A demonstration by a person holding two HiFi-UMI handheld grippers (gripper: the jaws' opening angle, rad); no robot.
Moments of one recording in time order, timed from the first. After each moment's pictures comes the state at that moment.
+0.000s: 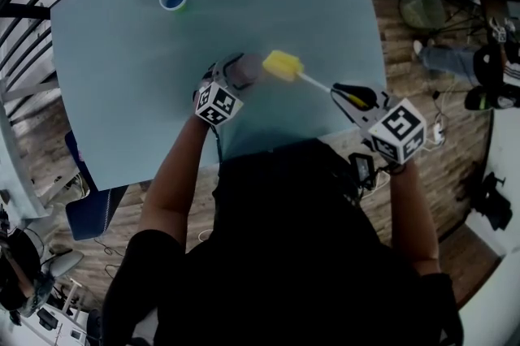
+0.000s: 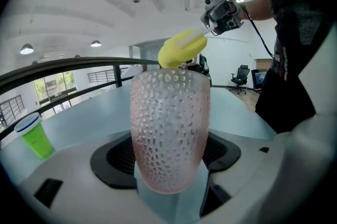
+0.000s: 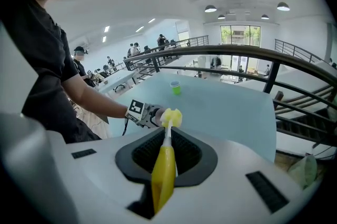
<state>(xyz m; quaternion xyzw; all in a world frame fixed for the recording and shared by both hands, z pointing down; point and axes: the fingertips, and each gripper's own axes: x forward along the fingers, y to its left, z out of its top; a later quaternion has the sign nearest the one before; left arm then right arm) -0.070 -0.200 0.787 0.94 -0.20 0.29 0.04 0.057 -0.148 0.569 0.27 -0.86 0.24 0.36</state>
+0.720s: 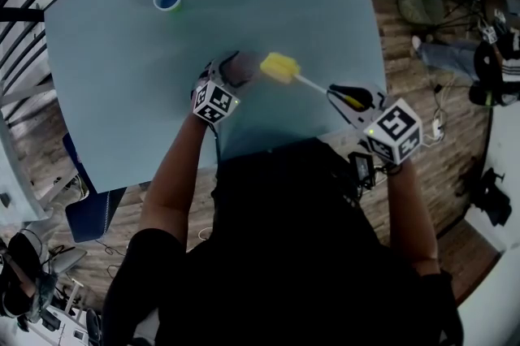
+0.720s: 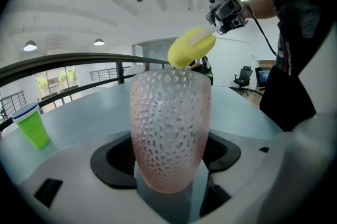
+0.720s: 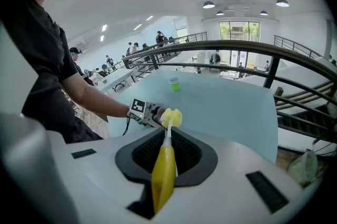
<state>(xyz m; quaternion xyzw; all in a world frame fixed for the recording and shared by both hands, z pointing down) -0.067 -0.205 0.805 0.93 -0.21 0.29 0.05 0.063 -0.145 0.581 0.27 -0.85 0.25 0.37</state>
